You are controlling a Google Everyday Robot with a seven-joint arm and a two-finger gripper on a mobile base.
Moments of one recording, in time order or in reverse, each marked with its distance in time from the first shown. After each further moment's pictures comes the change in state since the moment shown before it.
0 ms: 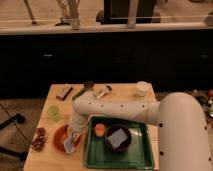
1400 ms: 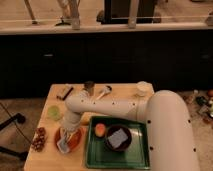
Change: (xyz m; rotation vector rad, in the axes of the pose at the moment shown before) arm -0.023 -0.022 0.015 -0.022 -0.072 -0.112
